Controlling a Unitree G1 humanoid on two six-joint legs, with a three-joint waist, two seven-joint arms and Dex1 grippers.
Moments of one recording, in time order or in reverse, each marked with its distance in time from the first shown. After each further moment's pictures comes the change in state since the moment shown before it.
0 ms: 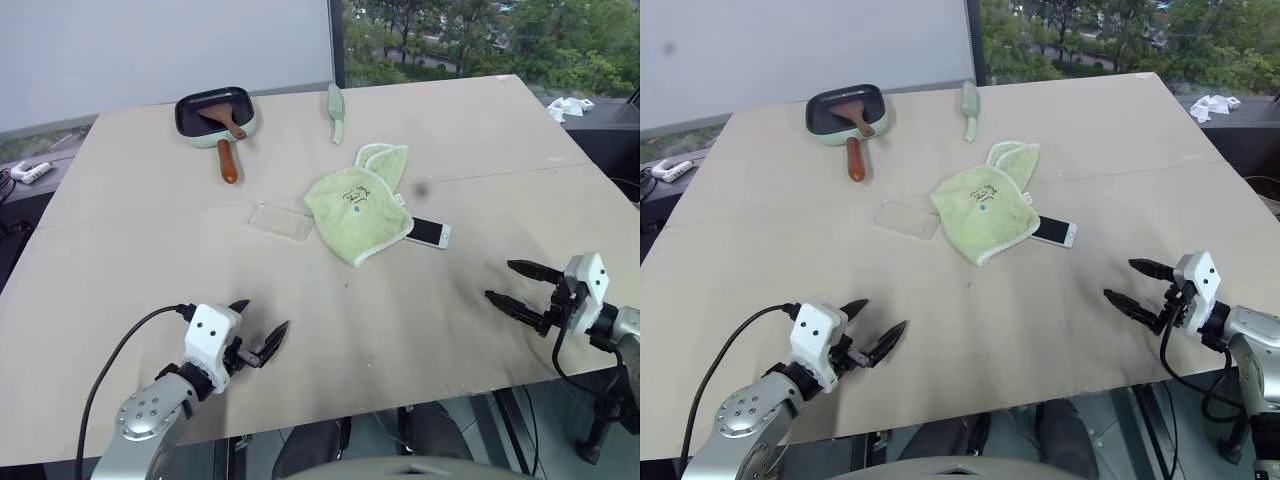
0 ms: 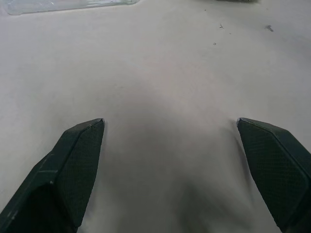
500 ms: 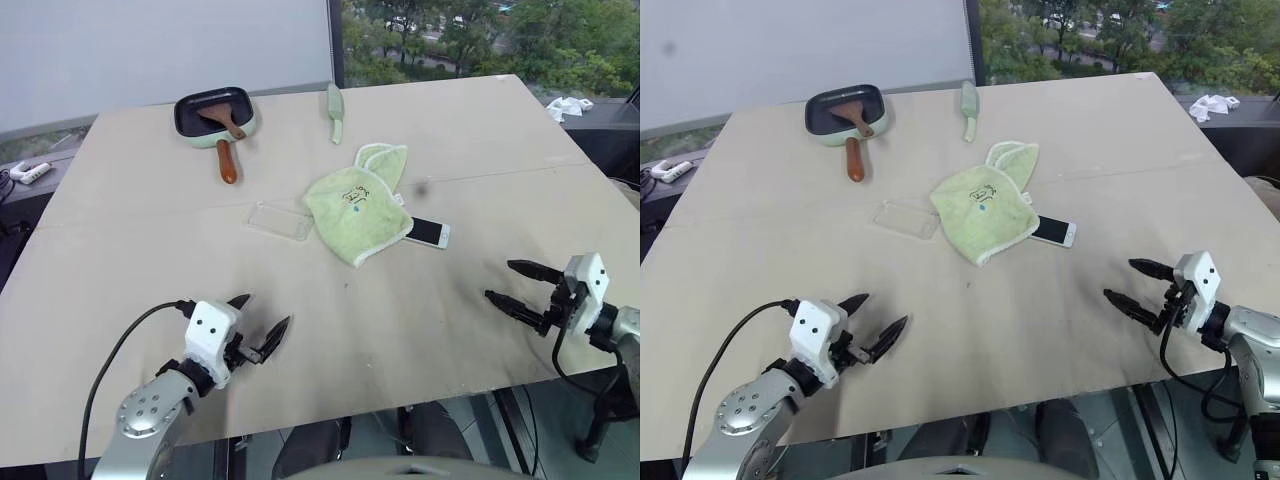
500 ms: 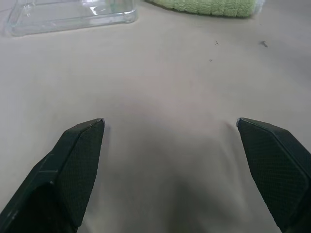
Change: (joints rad) left arm -0.014 -0.004 0.000 0.000 0.002 -0.042 -0.011; right arm 0.001 0.000 0.003 -0.002 -0.002 0.000 -0.007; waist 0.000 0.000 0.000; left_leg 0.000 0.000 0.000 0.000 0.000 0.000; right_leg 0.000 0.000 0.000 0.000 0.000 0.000
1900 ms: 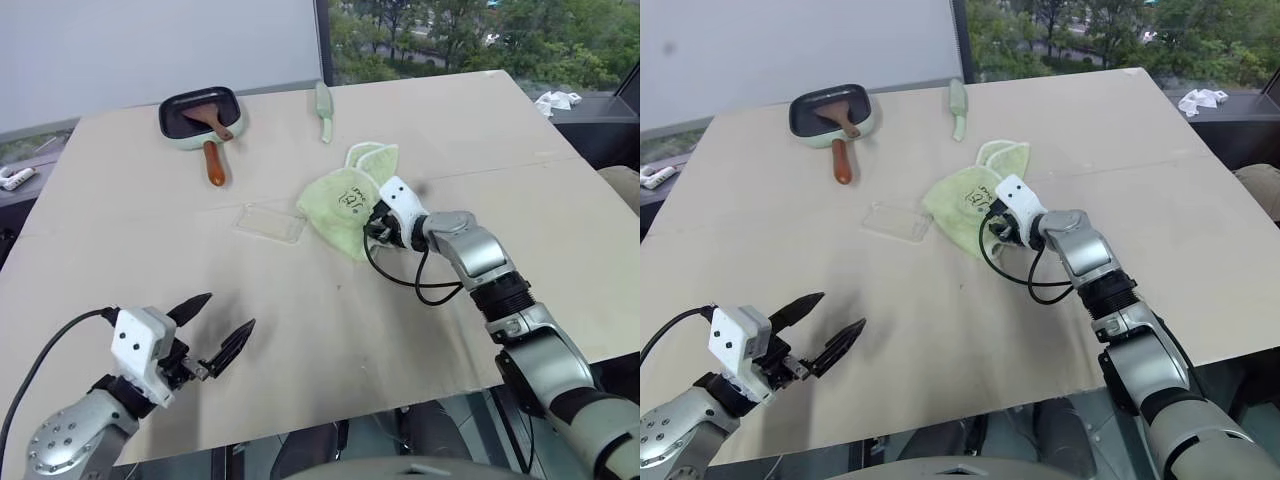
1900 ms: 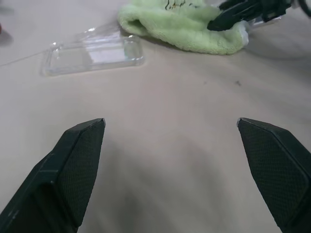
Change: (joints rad) left arm 0.148 0.059 0.285 -0.112 -0.262 0.003 -0.174; right arm -0.806 0.468 0.528 0.253 -0.439 0.557 -0.459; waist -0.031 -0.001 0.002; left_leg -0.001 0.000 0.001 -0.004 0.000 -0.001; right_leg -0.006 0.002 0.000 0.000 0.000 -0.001
